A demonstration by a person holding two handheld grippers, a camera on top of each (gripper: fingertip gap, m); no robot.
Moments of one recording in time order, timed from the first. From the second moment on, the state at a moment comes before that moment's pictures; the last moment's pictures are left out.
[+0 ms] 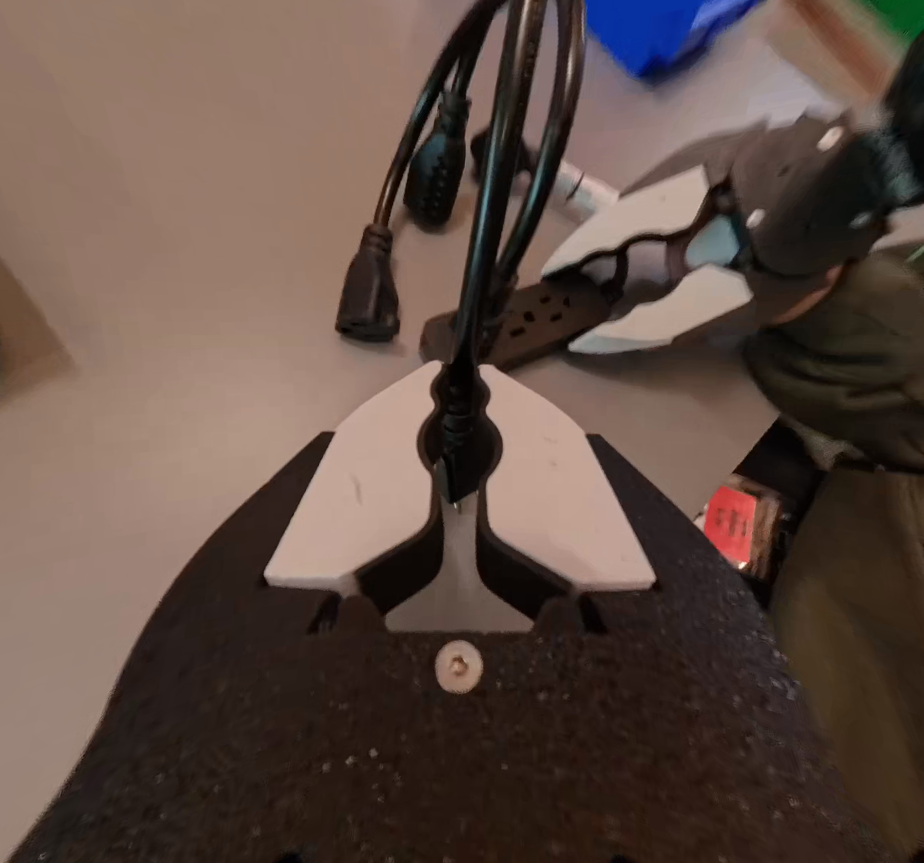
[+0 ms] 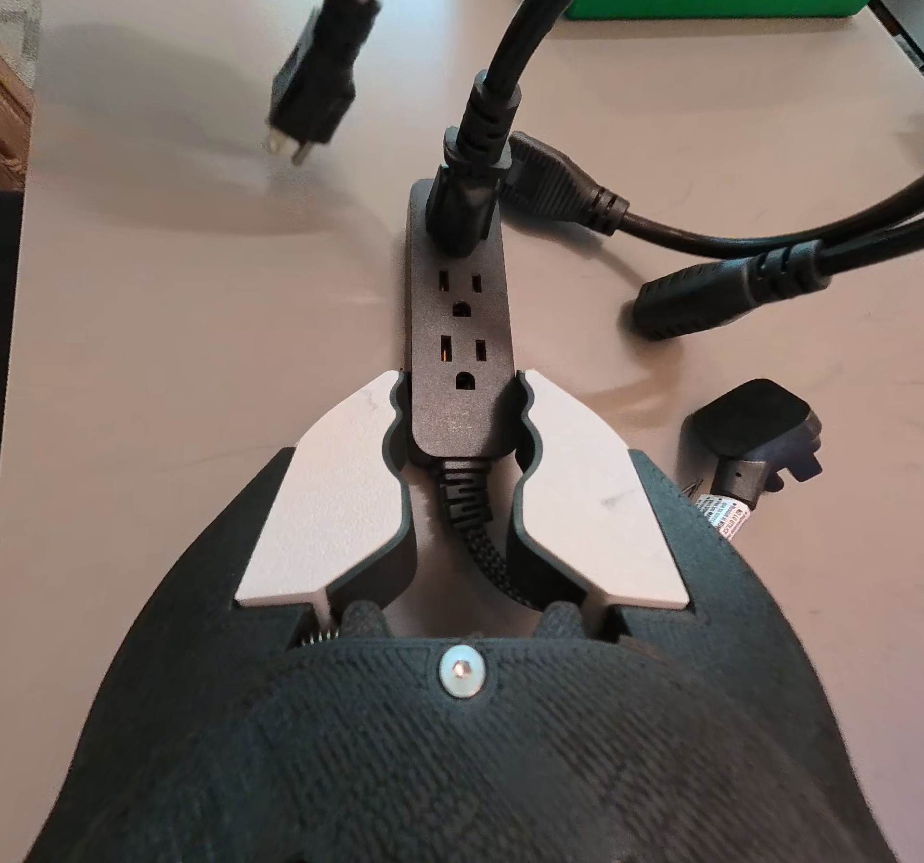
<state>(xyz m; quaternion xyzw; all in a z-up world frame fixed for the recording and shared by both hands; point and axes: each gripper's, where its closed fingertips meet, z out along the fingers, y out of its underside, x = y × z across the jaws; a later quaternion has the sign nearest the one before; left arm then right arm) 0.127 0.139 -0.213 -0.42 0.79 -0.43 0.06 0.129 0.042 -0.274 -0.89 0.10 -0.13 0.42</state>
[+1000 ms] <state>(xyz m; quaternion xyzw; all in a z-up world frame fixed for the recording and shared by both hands) 0.112 0.188 -0.265 -0.53 0.79 -0.16 -0.27 0.129 0.042 -0.273 -0.89 0.10 -0.12 0.42</state>
